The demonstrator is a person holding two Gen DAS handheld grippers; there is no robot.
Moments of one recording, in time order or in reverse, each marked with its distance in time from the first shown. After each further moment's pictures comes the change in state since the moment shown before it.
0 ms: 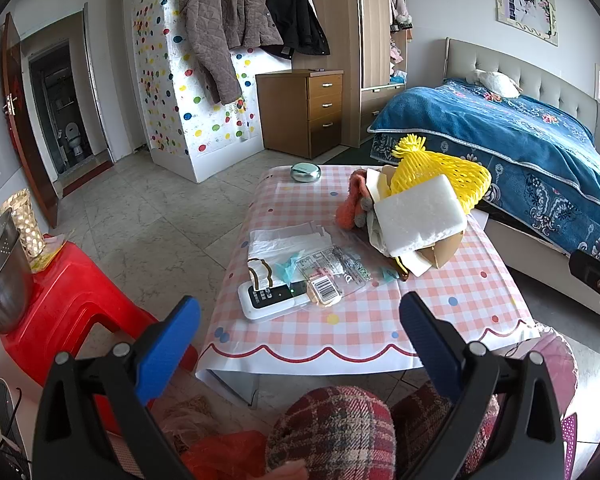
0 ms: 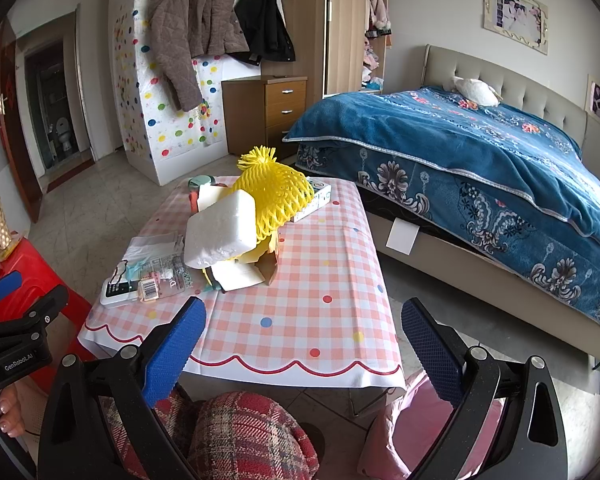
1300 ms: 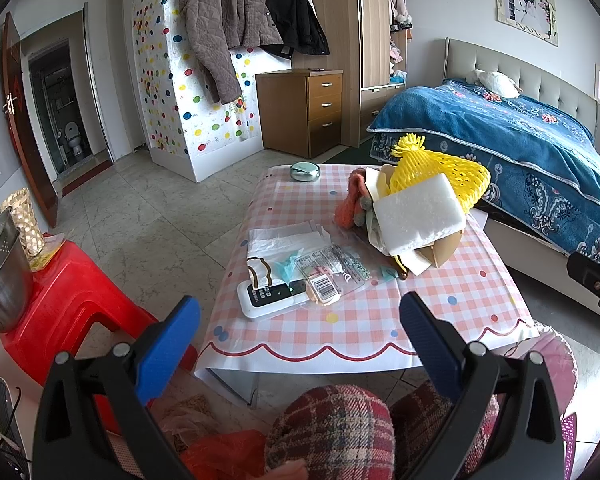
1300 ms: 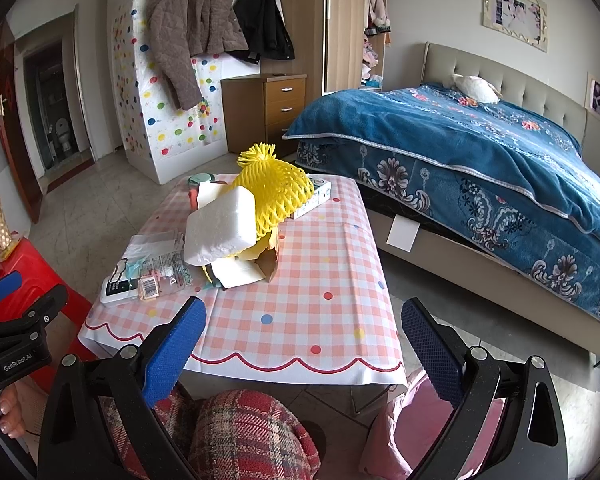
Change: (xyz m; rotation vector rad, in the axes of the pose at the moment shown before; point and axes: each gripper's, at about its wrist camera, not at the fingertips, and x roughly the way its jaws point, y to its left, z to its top) left arm -0.001 0.000 0.000 0.000 -0.002 0.002; right arm 0.001 0.002 -0.001 0.004 0.001 -0.001
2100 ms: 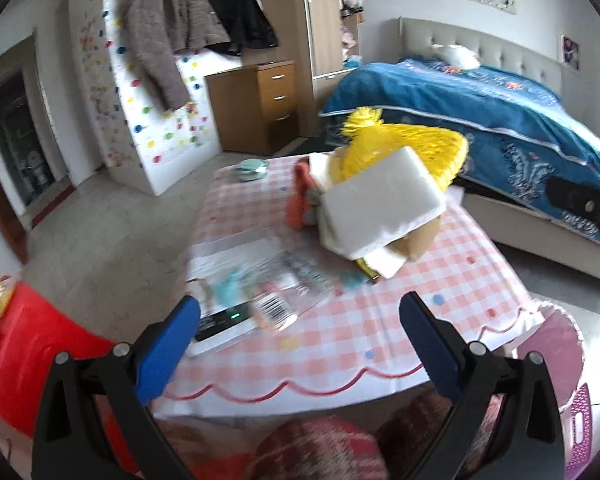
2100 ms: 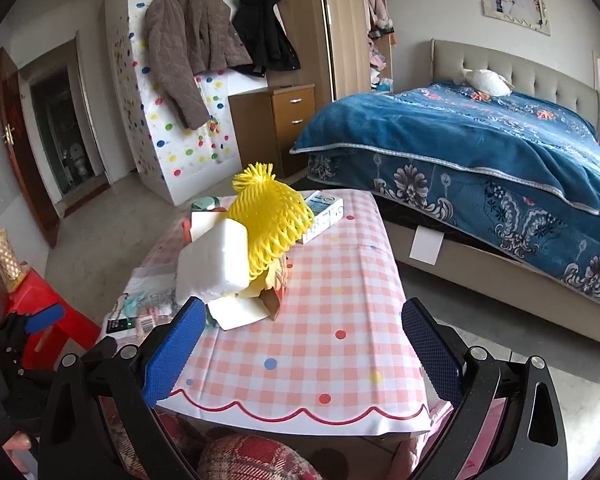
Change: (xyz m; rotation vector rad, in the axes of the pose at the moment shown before) left arm 0.066 -0.044 0.010 0.136 0.013 -0.113; right arm 0.048 -0.023 0.019 0.058 -0.044 0.095
